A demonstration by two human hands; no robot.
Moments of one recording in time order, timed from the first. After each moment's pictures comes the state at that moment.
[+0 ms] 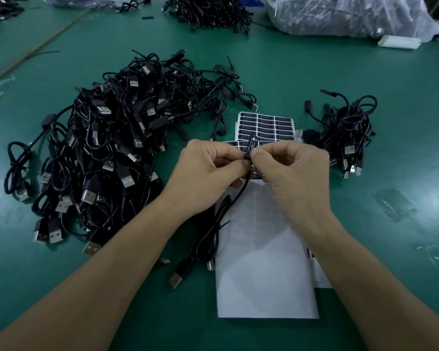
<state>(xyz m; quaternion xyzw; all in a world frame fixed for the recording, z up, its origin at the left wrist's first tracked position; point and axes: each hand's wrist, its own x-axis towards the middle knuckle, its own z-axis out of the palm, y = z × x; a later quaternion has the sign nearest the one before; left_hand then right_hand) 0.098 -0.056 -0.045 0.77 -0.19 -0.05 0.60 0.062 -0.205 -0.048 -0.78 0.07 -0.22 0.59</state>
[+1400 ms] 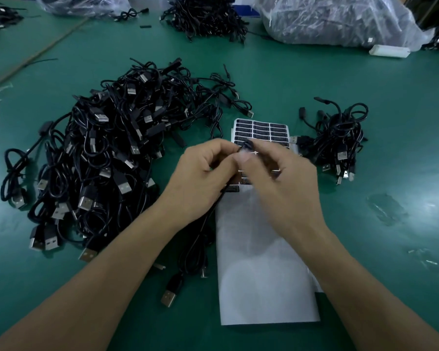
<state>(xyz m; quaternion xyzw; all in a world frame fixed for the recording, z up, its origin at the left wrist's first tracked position) 0.097 -0.059 -0.043 0.75 -0.23 -0.01 0.62 0.053 -0.199 -0.044 -0.83 0.00 -0.23 0.50</state>
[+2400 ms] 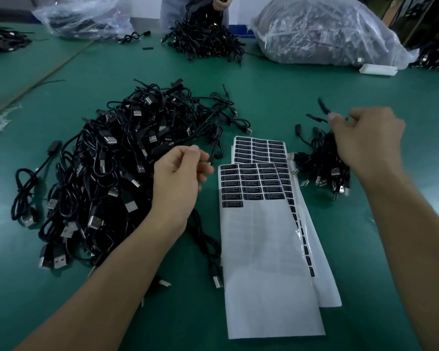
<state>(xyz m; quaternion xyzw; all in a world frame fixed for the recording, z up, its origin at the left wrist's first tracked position) 0.112 -0.048 -0.044 0.68 0.01 0.04 0.74 0.106 -0.307 0.018 -0.90 0.21 -0.26 0.28</state>
